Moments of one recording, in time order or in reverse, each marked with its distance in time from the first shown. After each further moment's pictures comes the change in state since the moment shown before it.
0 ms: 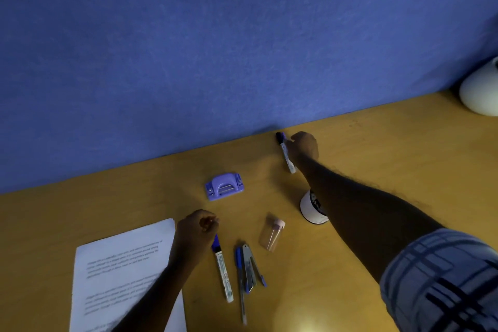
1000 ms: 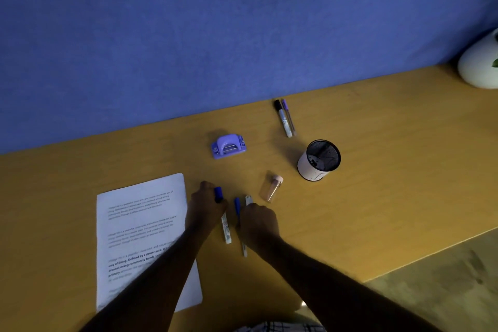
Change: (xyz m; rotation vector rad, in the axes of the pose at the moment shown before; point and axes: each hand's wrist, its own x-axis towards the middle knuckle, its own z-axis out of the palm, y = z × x) left_hand -0.040 -0.003 0.015 0.110 -0.047 -0.208; right_hand -0.283 0.033 0.058 -0.612 -0.464 -0.456
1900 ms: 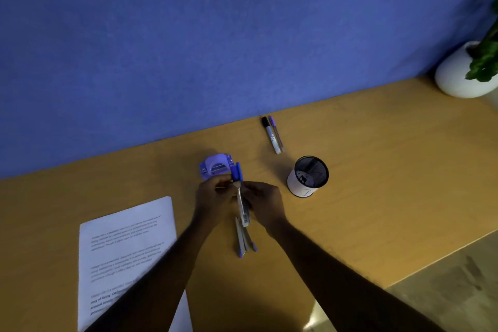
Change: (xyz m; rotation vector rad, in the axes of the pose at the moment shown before) left_hand 0.030 0.073 0.000 -0.516 0.000 0.204; right_hand 0.039 0.051 -0.053 1.202 0.347 0.166
